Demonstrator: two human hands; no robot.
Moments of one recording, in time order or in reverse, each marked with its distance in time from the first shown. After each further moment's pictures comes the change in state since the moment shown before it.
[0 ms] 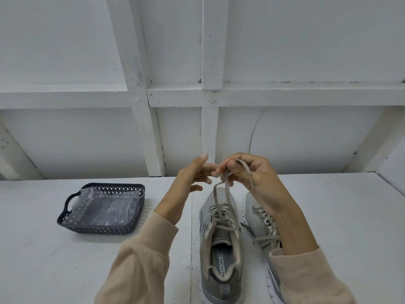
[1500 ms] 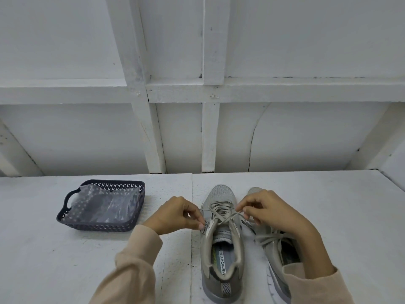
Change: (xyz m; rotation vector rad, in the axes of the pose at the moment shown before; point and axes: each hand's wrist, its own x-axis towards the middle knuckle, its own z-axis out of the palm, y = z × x) left_hand 0.004 -0.086 -0.050 0.725 -0.341 -0.018; right_hand -0.036 0.048 -0.043 -0.714 -0.159 0.436
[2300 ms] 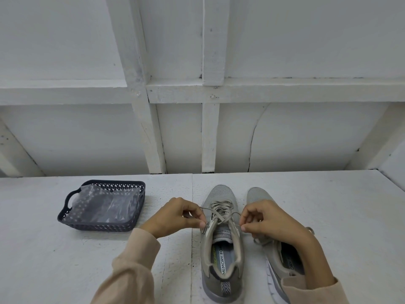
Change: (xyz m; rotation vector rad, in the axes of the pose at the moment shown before) left_hand -0.006 0.003 0.002 -0.107 0.024 0.042; right_hand -0.015 0.008 0.008 0.049 -0.052 0.013
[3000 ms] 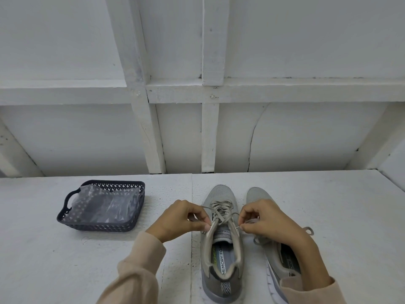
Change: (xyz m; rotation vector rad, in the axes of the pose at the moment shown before) left_hand 0.002 0.003 0.013 0.051 0.033 0.006; right_hand 0.003 -0.005 0.006 -0.112 0.052 -0.010
